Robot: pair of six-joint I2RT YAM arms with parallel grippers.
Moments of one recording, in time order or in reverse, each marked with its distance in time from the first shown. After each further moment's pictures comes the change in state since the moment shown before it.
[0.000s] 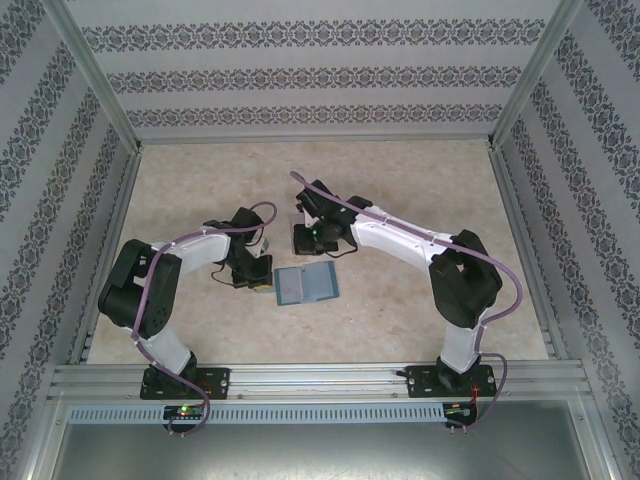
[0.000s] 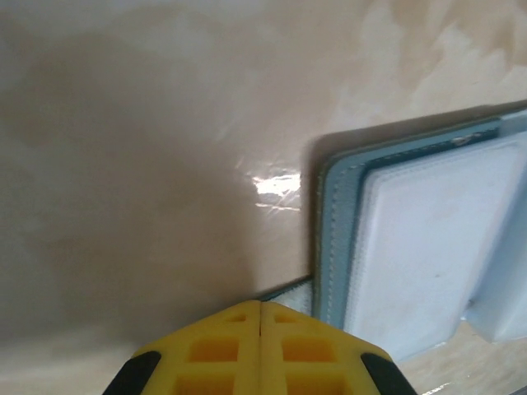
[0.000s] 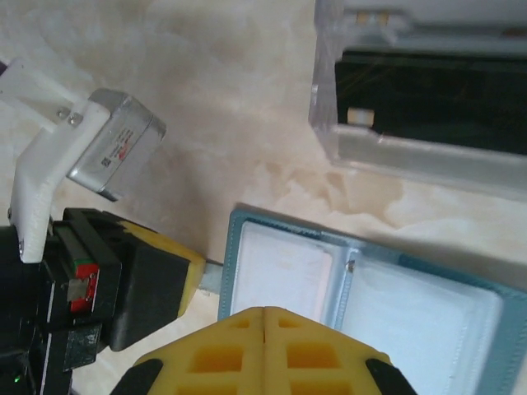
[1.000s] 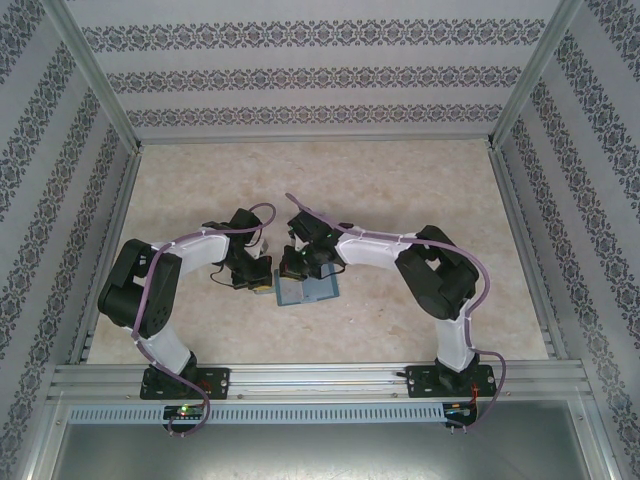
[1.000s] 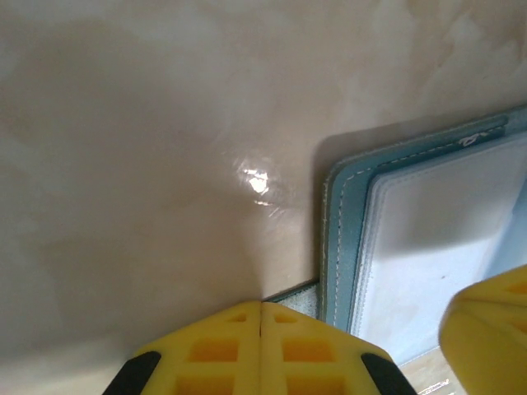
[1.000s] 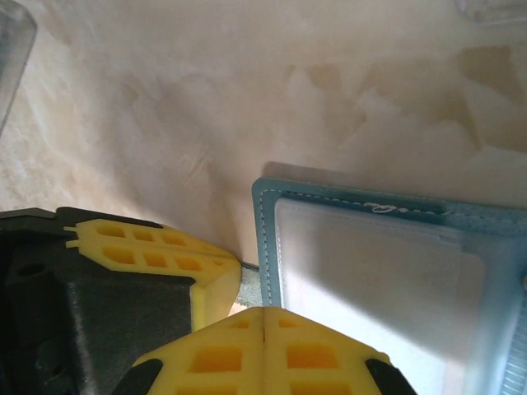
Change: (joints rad) left arm 0.006 0.000 -0.011 0.017 0.019 0.004; right arm 0.054 0.135 -0.138 0.298 -0.193 0.270
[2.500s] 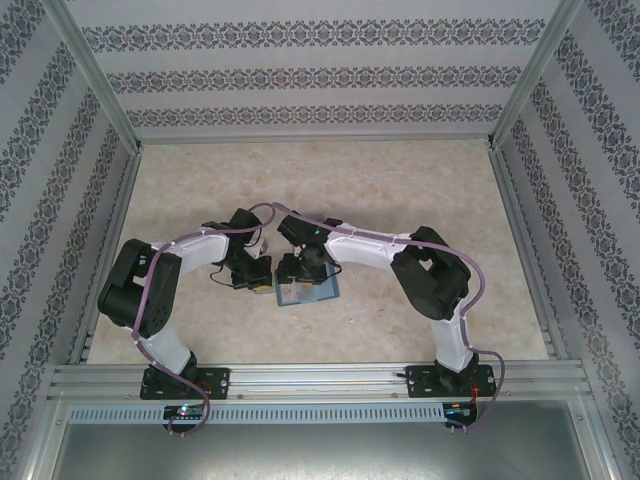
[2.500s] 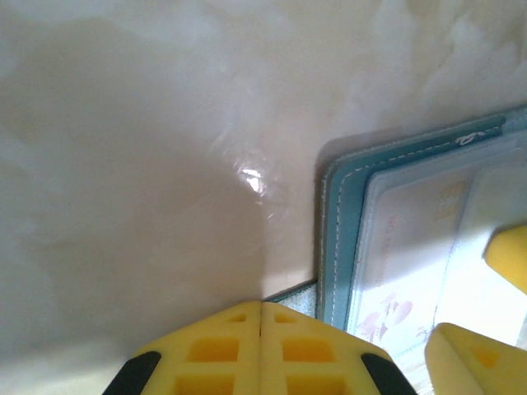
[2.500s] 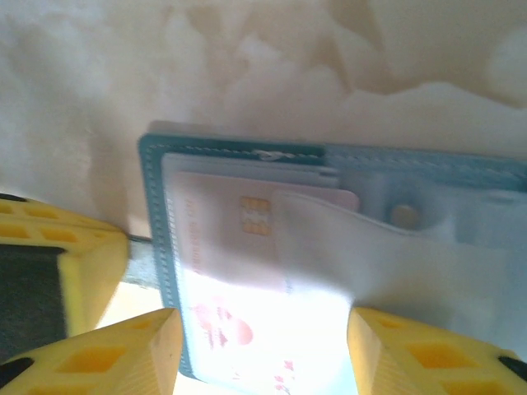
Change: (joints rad) left arm 0.006 0.000 0.000 0.000 0.006 0.000; right arm 0.043 0.034 0.142 -0.348 0.217 -0.137
